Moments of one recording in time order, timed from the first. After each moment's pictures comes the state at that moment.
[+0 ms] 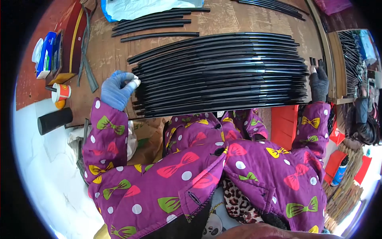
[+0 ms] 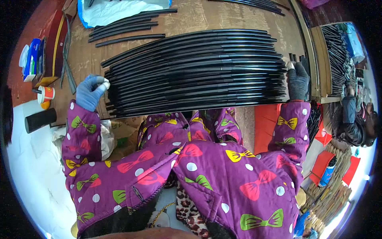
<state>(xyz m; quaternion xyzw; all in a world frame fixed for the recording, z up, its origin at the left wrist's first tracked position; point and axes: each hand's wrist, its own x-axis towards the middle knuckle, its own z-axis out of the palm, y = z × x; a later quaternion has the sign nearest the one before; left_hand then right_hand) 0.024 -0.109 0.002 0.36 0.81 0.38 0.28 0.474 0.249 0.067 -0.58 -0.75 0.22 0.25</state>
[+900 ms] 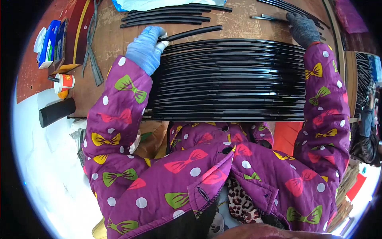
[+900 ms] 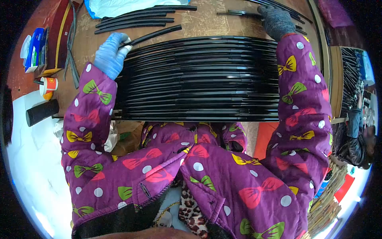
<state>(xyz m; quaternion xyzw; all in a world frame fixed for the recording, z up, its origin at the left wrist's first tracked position) 0.024 -0.040 0.021 0.54 0.77 0.34 -0.05 0.287 0.296 0.132 -0.28 -0.92 -0.28 -0.06</state>
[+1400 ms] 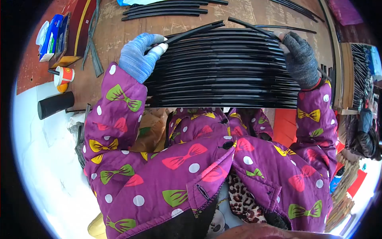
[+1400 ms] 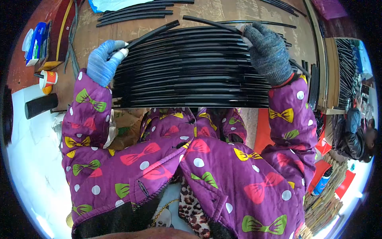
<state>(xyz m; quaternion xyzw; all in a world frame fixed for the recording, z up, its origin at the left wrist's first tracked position) 0.051 -0.075 0.044 0.42 0.75 0.48 0.18 0.315 0.161 0.134 -0.06 -0.98 -0.01 0.20</state>
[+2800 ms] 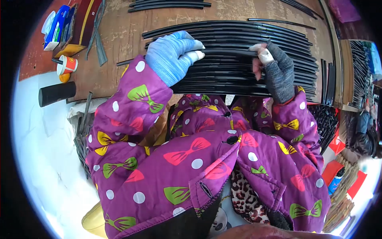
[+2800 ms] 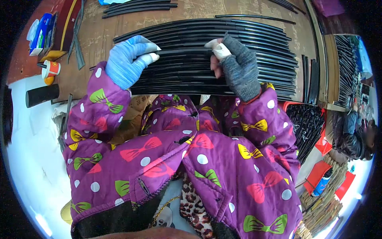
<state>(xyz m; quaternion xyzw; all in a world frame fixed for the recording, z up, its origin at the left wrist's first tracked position) 0.097 -0.059 0.044 0.56 0.69 0.42 0.18 0.303 0.087 0.084 -0.29 -0.73 0.60 0.17</state>
